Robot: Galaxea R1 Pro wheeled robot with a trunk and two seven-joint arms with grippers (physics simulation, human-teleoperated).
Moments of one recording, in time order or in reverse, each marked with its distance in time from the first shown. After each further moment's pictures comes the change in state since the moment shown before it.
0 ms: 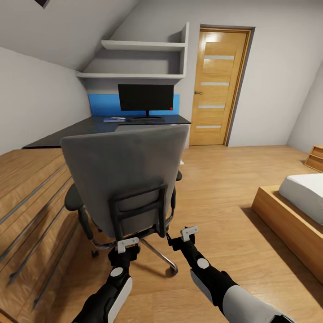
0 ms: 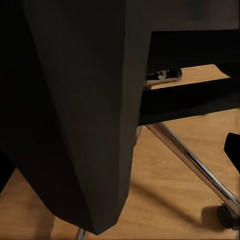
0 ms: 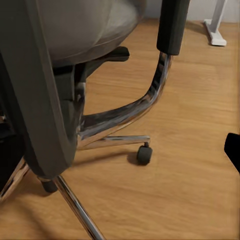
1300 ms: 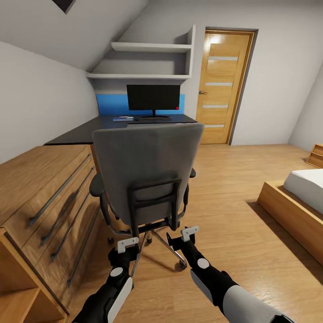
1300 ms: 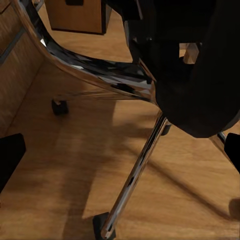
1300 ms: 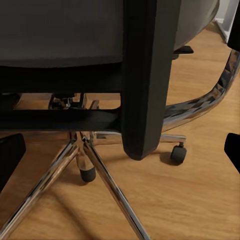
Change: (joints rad) left arm 0.000 0.001 0.000 0.000 0.001 0.000 0.001; right arm 0.000 -0.001 0.000 0.000 0.000 0.000 0.000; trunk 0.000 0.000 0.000
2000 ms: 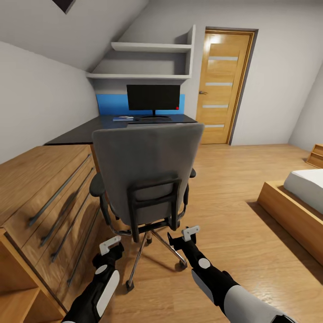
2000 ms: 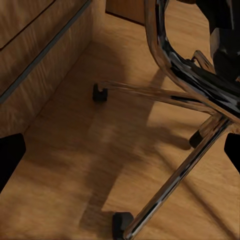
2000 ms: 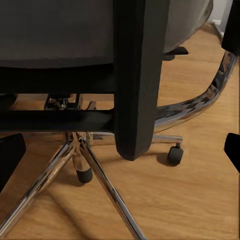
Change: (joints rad) left arm 0.000 0.013 0.210 -0.007 0.068 -0.002 0.008; right arm 0.000 -0.008 -0.001 0.000 -0.001 -0.007 0.000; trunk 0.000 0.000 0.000
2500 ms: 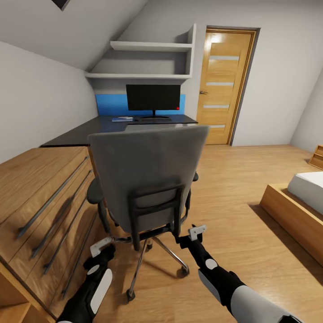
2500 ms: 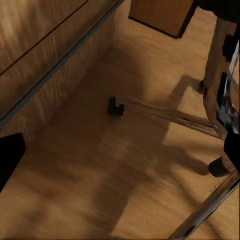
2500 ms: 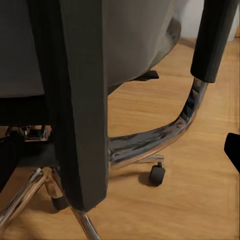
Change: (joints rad) left arm 0.000 0.010 0.104 0.000 0.002 0.000 0.006; right arm 0.003 -0.046 -0.002 -0.001 -0.009 -0.072 -0.001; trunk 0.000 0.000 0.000
